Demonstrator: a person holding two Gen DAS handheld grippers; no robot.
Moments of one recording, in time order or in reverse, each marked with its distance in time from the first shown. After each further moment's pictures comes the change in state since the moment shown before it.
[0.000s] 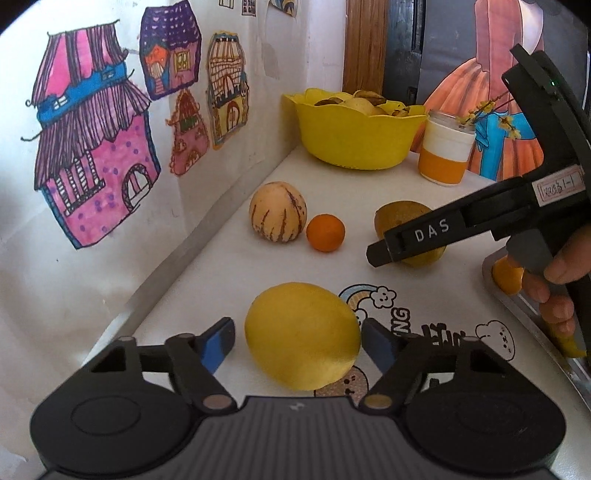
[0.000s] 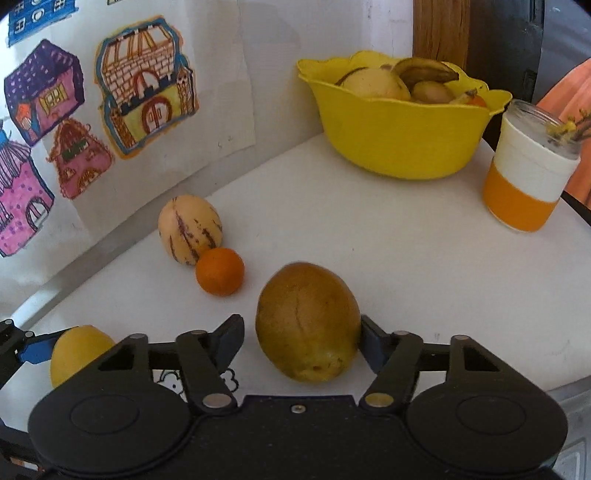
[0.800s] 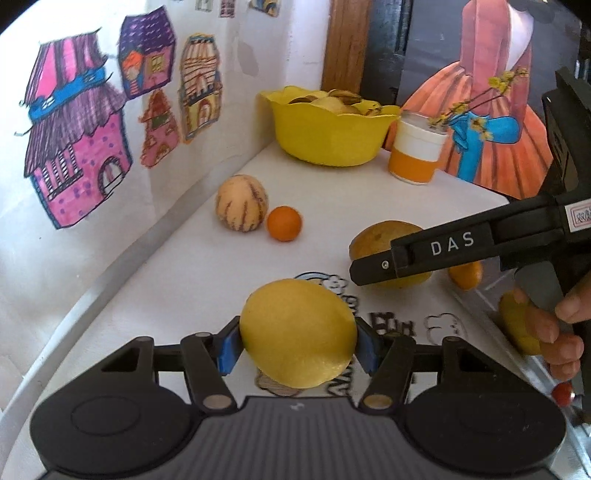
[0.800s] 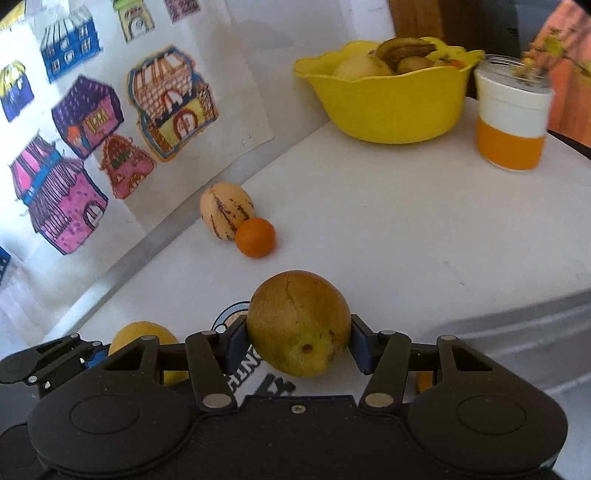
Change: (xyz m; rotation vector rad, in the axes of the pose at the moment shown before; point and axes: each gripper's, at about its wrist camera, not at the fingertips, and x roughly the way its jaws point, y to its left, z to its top) left arm -0.019 -0.022 -0.005 -0.023 0.010 -0.073; right arm -0.043 -0.021 -0.036 0.151 -0.010 0.161
